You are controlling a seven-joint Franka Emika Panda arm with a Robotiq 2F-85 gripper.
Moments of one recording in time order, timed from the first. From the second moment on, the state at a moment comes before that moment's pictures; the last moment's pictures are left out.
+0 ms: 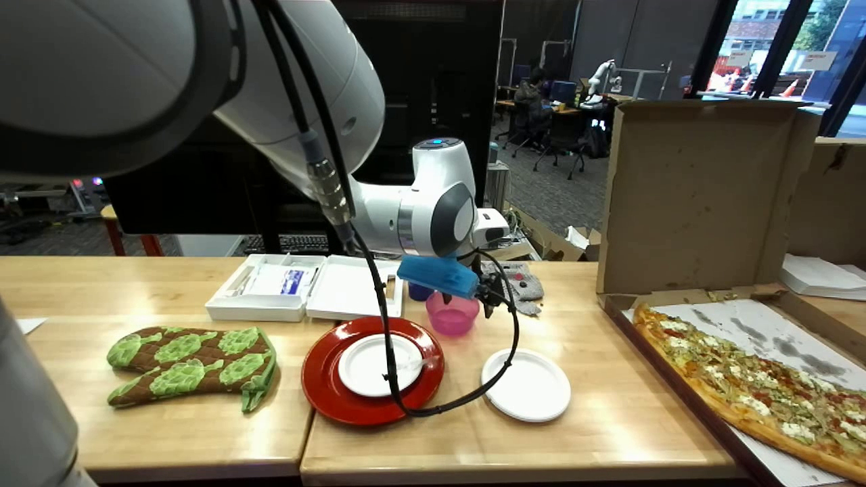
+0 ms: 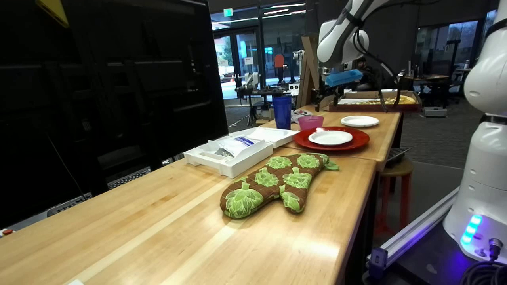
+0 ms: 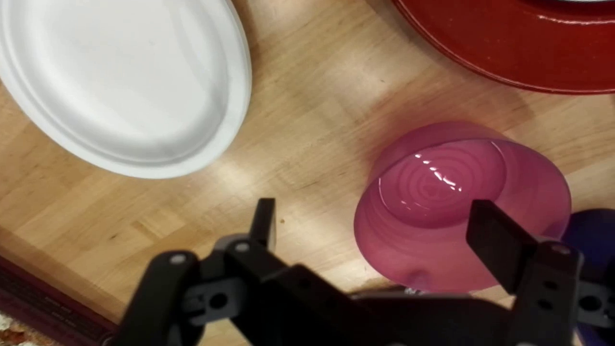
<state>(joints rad) -0.09 0.02 -0.11 -2.30 -0.21 2.57 0.19</state>
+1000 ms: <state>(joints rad) -0.09 0.08 -0.11 -2.24 -0.07 2.57 0.09</state>
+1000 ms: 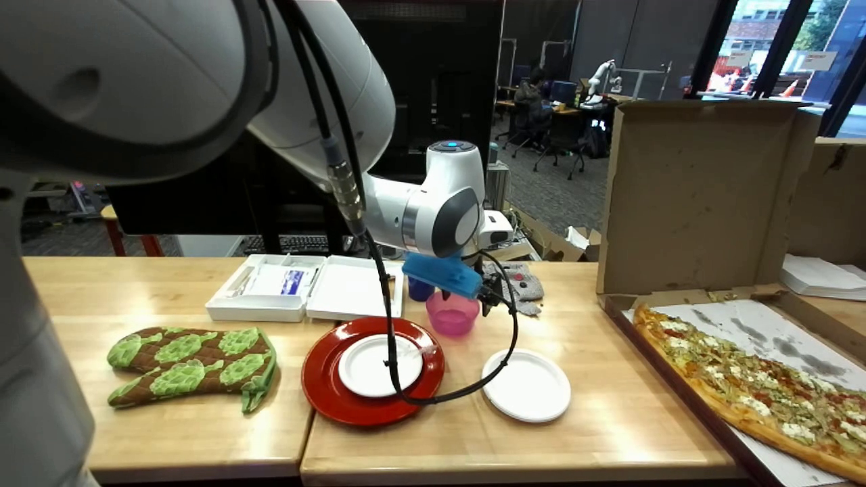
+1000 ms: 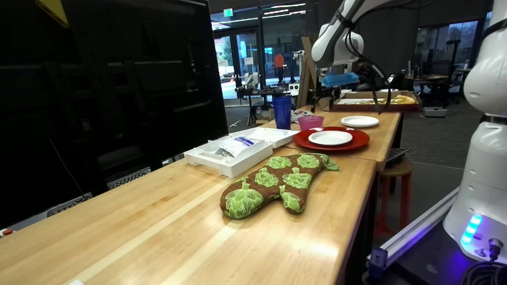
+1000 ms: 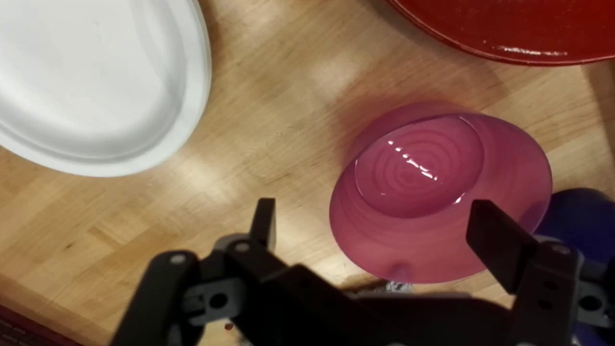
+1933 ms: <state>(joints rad) -0.11 0.17 -0.11 -2.18 0.07 2.56 -0.02</state>
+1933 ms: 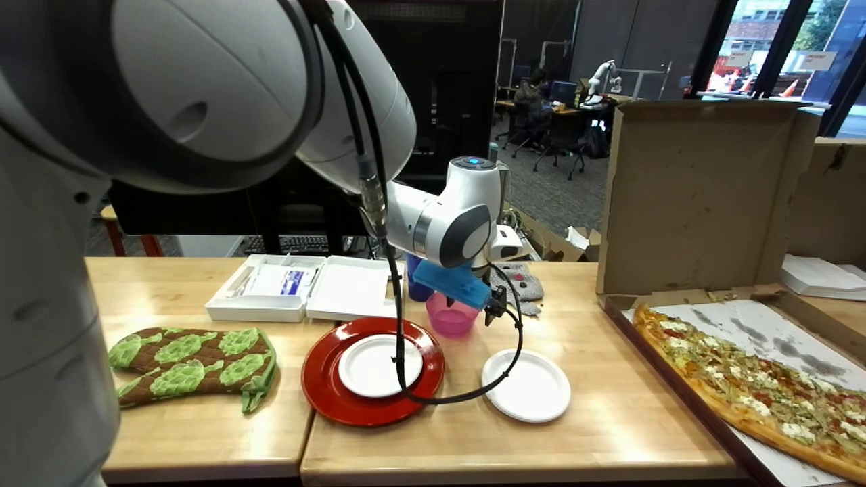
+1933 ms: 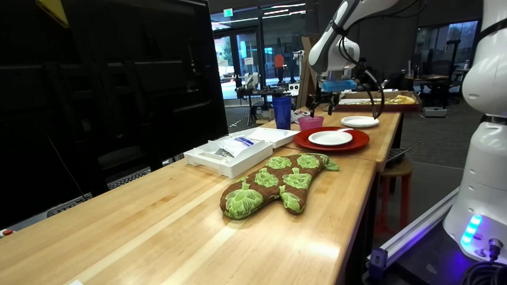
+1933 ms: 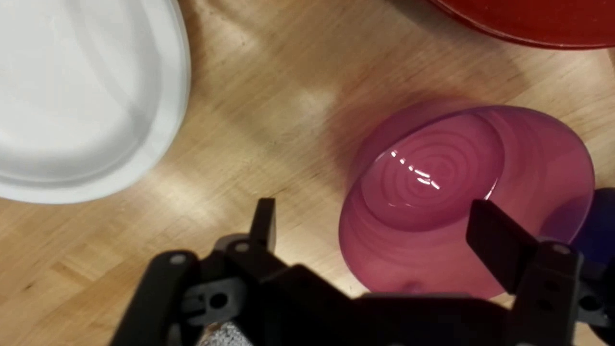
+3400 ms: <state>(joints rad) -0.12 0.22 -0.11 -2.13 0.10 2.52 -0.04</state>
